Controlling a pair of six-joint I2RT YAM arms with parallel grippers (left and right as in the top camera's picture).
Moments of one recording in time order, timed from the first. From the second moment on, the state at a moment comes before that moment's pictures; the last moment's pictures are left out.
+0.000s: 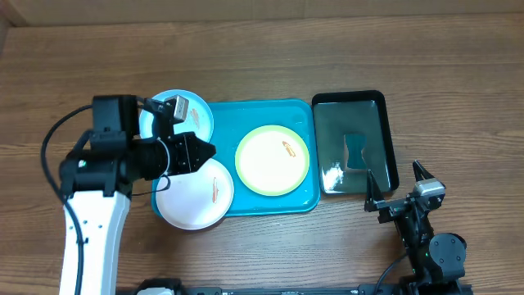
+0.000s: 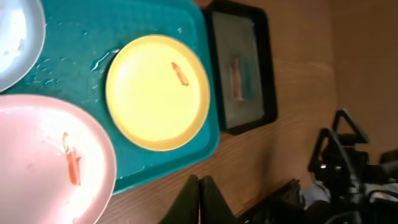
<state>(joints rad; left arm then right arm) 0.01 1.23 1.22 -1.10 0.66 -0.18 0.14 0.01 0.02 -0.03 -0.06 0.06</state>
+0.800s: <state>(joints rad) -0.23 1.65 1.22 -0.97 0.25 -0.23 0.14 0.01 0.02 -0.03 -0.06 0.06</state>
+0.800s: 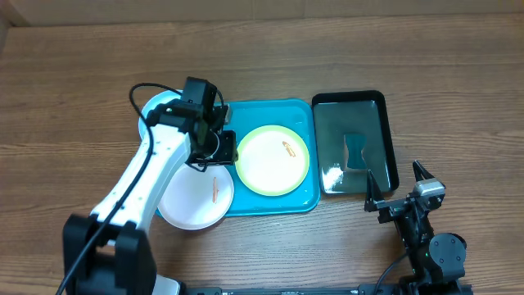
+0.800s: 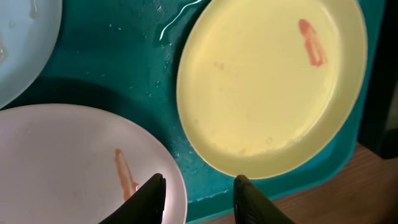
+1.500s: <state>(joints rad) -0.24 1.80 1.22 -0.86 0.25 -0.24 0.14 0.01 0.02 -0.03 -0.06 0.06</state>
